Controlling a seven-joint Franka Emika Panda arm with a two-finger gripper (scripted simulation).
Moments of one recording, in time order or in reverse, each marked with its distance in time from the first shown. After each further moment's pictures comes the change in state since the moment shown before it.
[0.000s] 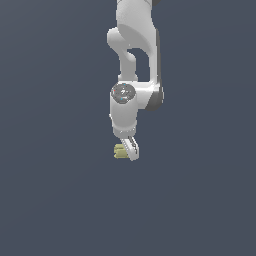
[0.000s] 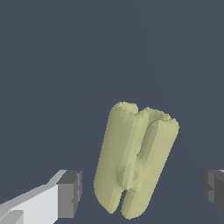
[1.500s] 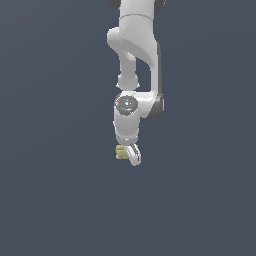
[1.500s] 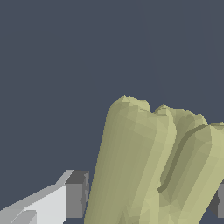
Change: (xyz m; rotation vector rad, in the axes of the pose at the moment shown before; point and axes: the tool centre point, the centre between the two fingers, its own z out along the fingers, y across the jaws) arm -0.007 -0.008 0.039 0.000 0.000 0.006
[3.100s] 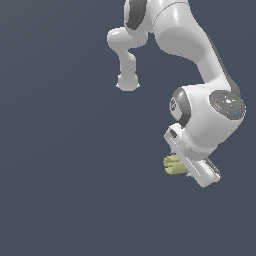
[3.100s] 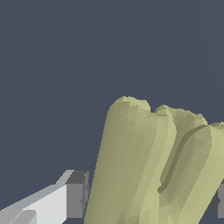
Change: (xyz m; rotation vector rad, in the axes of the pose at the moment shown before) arm -0.139 -0.173 -0.092 -0.001 0.000 -0.002
